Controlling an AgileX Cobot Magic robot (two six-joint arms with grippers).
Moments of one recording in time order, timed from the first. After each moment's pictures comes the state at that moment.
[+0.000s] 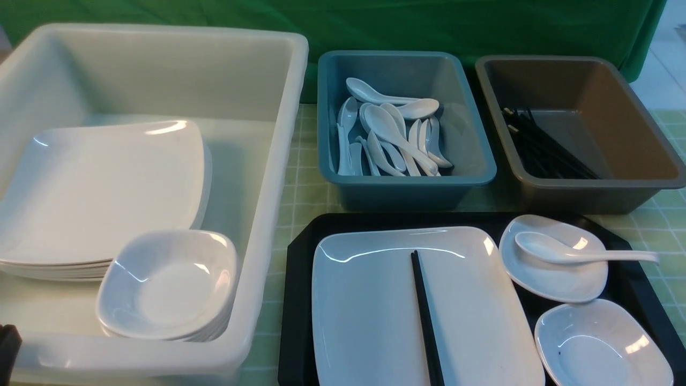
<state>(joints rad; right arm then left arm) 0.02 0.00 0.01 -0.15 0.25 0.02 0.05 -0.01 0.00 -0.24 0.18 0.27</state>
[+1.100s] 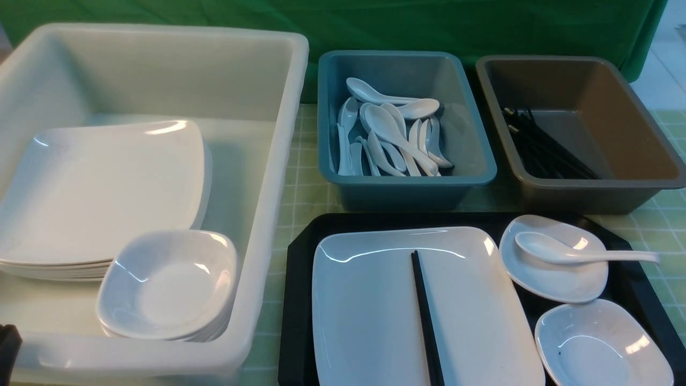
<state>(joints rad) 0.02 0.10 -0.26 0.12 0.13 0.43 0.05 -0.01 0.00 -0.24 0.18 0.27</state>
